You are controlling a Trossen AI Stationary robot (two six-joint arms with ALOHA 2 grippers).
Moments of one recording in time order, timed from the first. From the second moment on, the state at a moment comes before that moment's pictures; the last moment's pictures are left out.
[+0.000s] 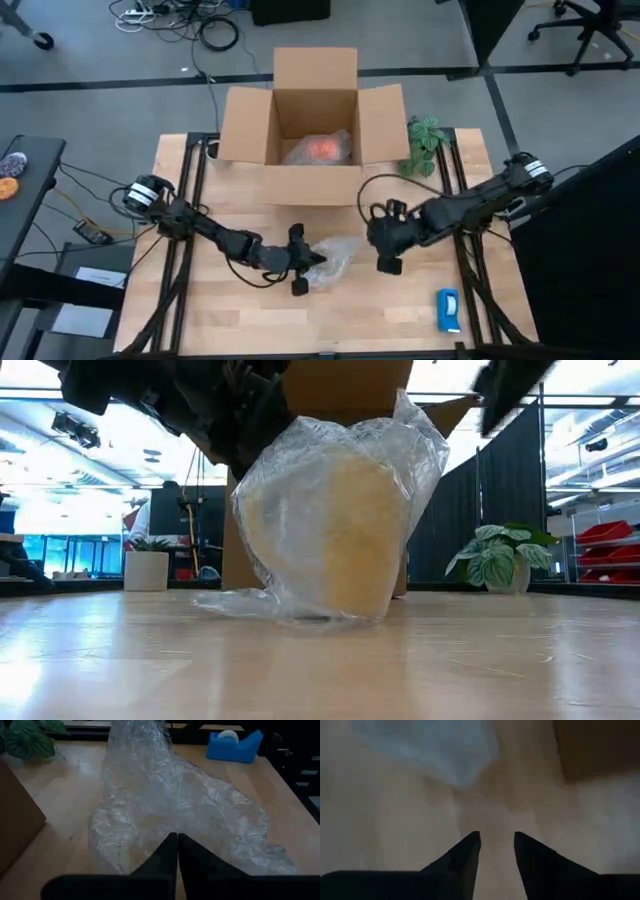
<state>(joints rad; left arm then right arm) -0.39 1.72 0.82 0.43 -0.42 -0.25 0.42 1.48 1.24 -0.98 0.33 0.59</state>
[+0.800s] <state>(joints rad) -0.37 1.72 0.82 0.42 -0.44 -0.25 0.38 1.75 1.34 -0.46 0.24 0.15</state>
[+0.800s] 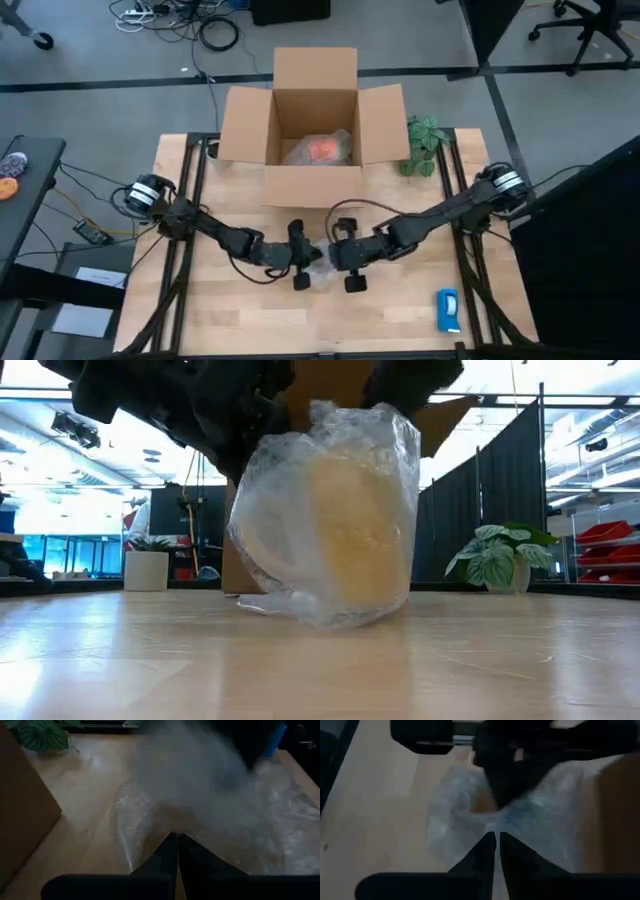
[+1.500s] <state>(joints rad) -0.34 1.59 0.82 0.29 -0.48 -0.17 0.32 1.86 1.34 -0.48 0.01 0.25</state>
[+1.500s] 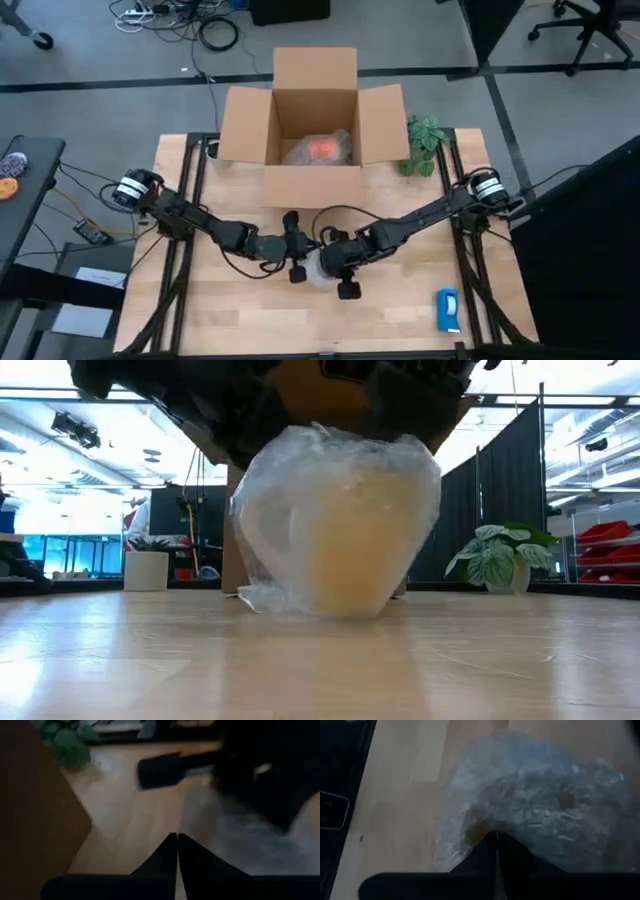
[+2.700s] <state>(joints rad) -0.34 1.69 0.82 0.41 -0.43 -0.19 0.27 1.90 1.35 -0.51 0.17 0.31</state>
